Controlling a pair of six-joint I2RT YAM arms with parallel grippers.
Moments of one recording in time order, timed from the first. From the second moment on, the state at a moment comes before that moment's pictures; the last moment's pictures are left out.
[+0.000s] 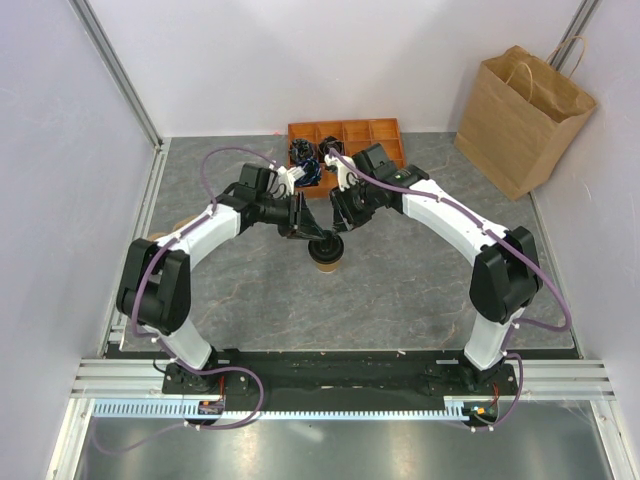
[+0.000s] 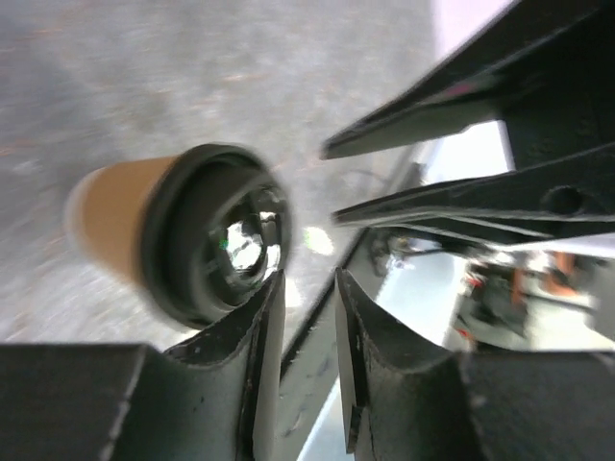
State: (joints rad) left arm -0.36 1.67 1.13 -0.27 0.89 -0.48; right arm 0.58 1.80 1.56 -0.70 -0.41 0.03
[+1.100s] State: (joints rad) left arm -0.56 1.60 1.35 -0.67 0.27 -0.04; right arm 0.58 1.88 1.56 -0.70 -0.43 0.04
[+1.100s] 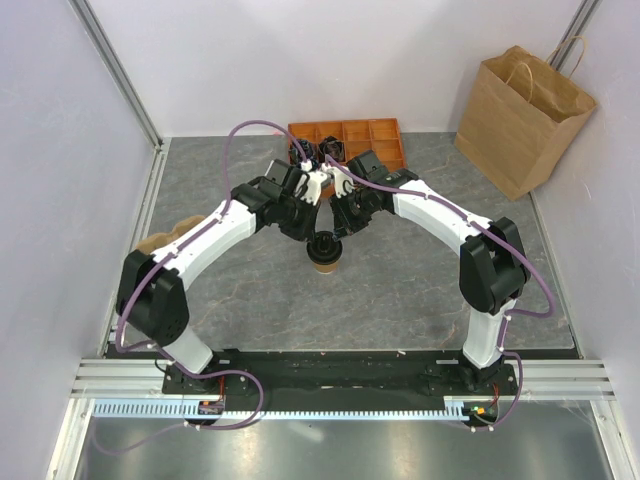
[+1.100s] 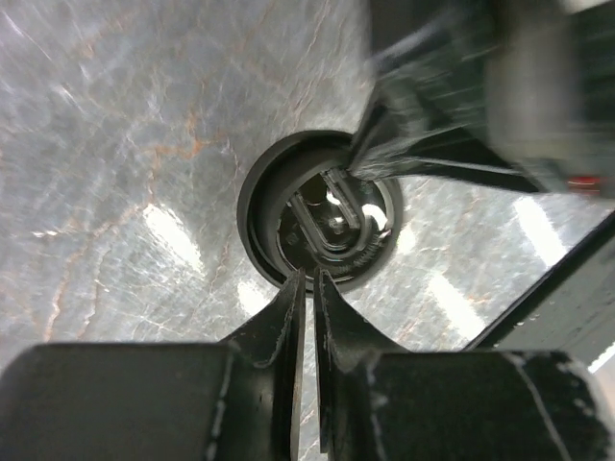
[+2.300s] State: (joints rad) left arm -0.16 1.31 1.17 -0.48 0.60 -0.17; right arm 0.60 1.65 1.39 -0.60 -0.44 0.04
